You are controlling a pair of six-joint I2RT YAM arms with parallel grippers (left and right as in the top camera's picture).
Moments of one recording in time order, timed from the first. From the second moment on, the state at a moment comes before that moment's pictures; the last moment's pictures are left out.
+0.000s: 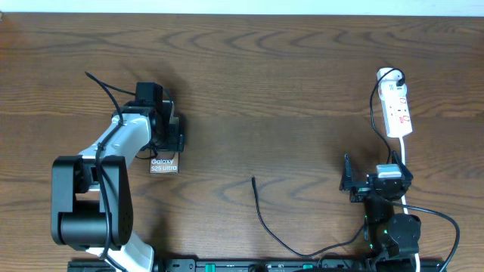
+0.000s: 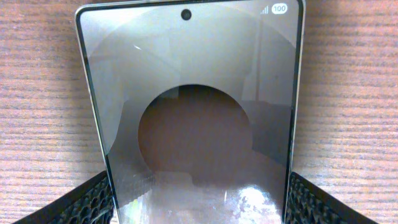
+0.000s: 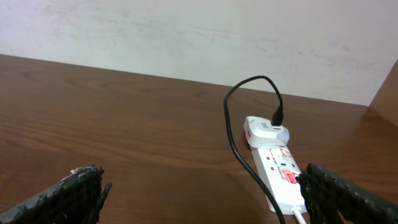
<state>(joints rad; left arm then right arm) -0.02 1.80 1.01 -0.61 0.01 0.01 0.10 0.01 0.01 -0.06 0.08 -0.11</state>
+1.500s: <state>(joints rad) -0.02 1.66 1.06 -0.68 0.02 0.01 0.10 0.01 0.01 -0.06 0.08 -0.11</state>
